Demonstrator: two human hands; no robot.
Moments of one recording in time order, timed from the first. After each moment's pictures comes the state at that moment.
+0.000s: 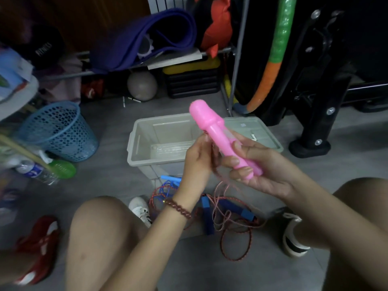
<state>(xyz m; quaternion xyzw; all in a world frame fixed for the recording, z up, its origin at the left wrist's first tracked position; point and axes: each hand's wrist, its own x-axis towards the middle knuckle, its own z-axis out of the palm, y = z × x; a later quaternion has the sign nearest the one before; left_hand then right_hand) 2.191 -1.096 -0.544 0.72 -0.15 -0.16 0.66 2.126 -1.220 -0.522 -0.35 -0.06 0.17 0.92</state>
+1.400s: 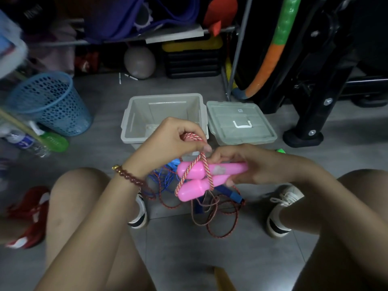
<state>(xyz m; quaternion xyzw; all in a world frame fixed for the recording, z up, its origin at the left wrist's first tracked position) 2.206 -1.049 -0.518 0.76 -0.37 -0.22 0.49 2.100 -1.236 -0.529 -0.80 -0.15 0.21 0.54</state>
